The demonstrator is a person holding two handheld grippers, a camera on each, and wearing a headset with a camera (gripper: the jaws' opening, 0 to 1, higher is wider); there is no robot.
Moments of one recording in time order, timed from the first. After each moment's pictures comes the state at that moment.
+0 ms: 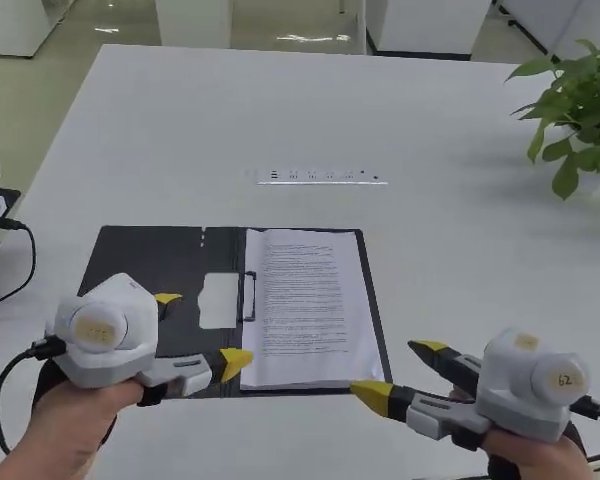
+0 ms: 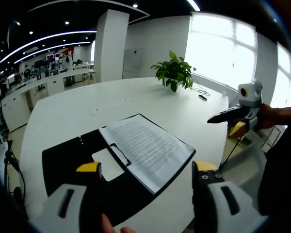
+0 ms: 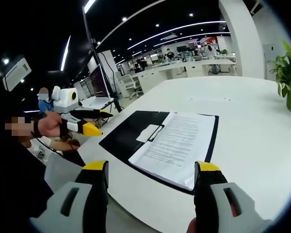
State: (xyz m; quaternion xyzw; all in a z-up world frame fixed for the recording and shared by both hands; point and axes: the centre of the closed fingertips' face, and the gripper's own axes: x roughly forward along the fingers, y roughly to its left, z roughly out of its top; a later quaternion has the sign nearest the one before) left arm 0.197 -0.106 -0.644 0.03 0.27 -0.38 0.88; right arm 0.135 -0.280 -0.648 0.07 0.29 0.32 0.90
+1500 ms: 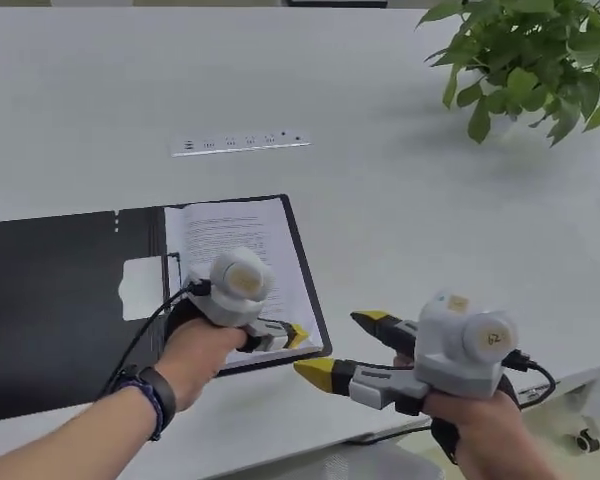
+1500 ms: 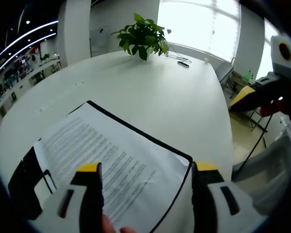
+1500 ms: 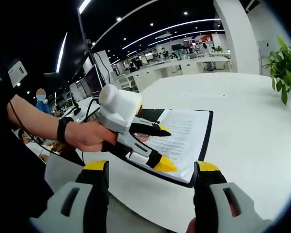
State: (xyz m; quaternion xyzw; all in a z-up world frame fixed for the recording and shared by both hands) left arm 0.220 -0.286 -0.753 0.13 0.35 -0.47 0.80; right arm 0.126 -0.294 -0.654 0.07 0.30 0.31 0.90
